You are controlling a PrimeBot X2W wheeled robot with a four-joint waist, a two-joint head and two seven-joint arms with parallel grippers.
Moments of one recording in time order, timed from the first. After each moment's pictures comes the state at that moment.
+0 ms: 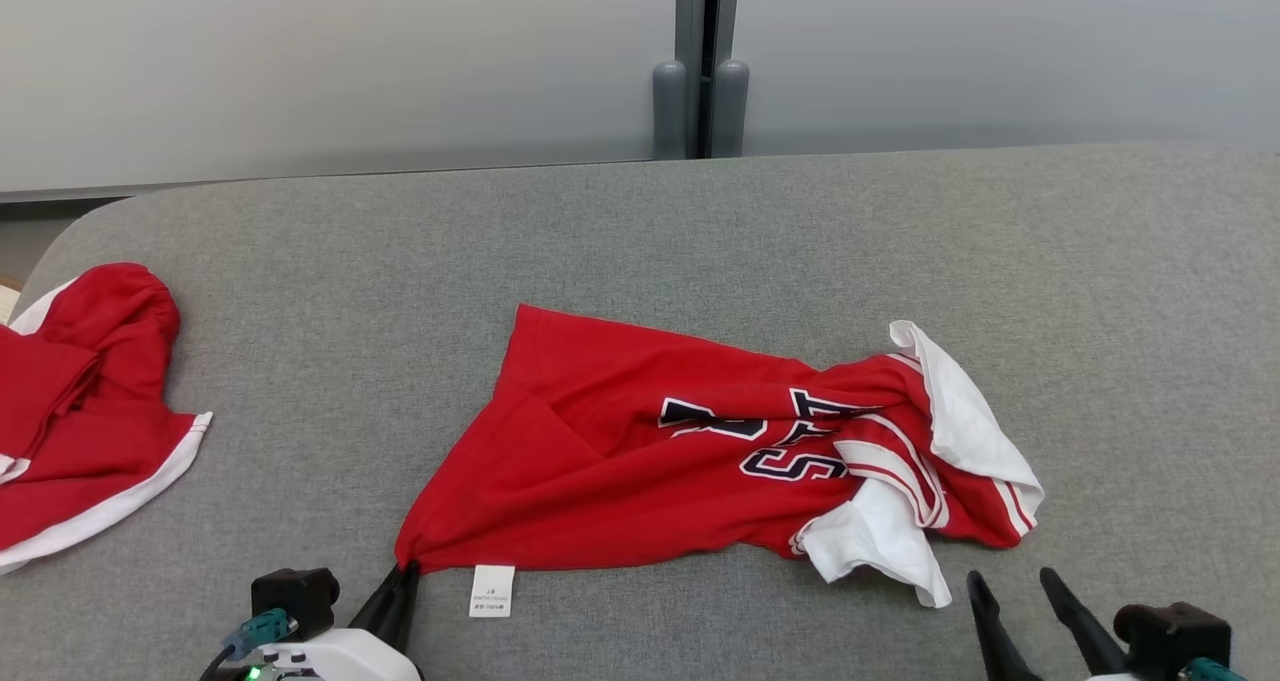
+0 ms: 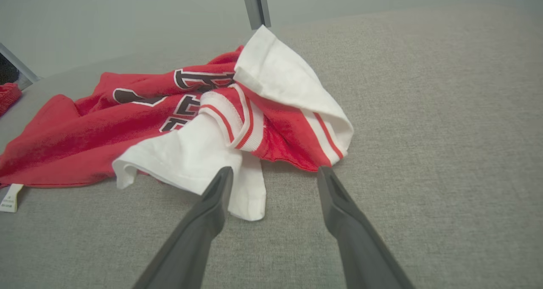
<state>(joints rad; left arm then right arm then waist) -0.15 0.23 -0.44 0.61 -0.63 -0.01 -0.14 0.20 -0.05 0.04 -0.01 0.23 0.13 0.14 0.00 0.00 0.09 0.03</state>
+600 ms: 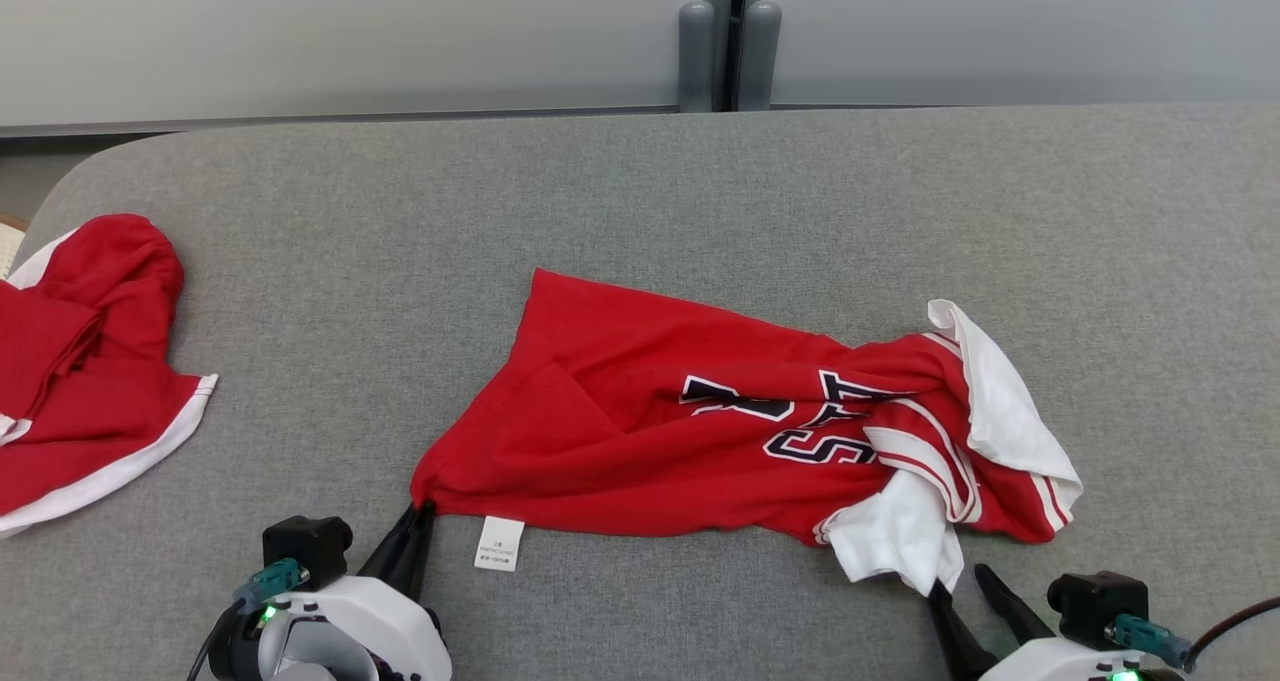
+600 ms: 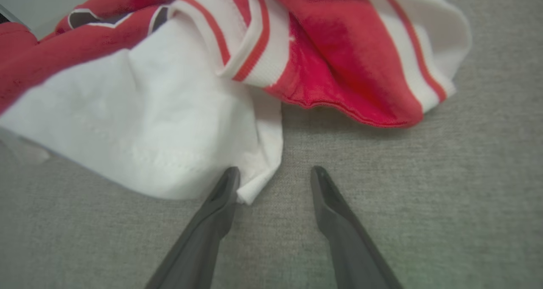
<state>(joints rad) -0.27 0.19 -0.46 0.70 -0.62 -0.05 -0.21 0.04 -0.08 0.15 0.33 0.30 0.13 0.09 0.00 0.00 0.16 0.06</state>
